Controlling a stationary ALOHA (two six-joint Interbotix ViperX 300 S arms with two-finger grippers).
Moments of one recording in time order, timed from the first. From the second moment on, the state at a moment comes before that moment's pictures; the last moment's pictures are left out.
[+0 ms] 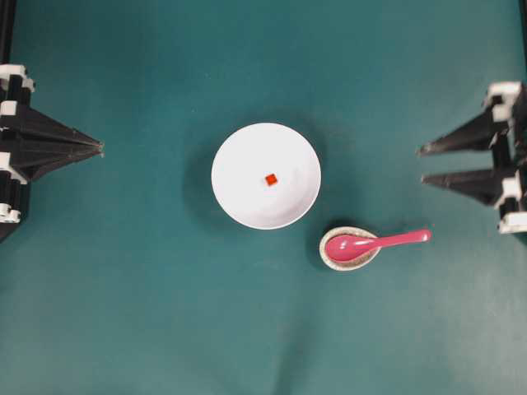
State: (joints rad) left arm 0.00 -1.00 1.16 0.01 -0.18 -0.01; right arm 0.04 -0.86 1.27 0.03 -0.30 0.08
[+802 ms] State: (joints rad) left arm 0.00 -1.01 1.16 0.01 -0.17 0.00; right arm 0.28 -0.08 1.52 0.15 -1.16 0.20
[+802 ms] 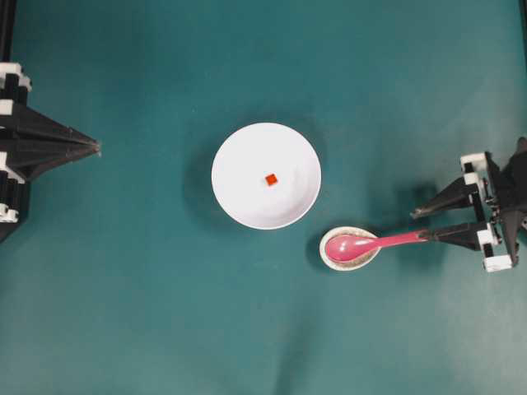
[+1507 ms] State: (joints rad) left arm 0.00 -1.01 1.16 0.01 -0.15 0.00; right arm 0.31 0.09 1.47 0.15 -1.18 0.25
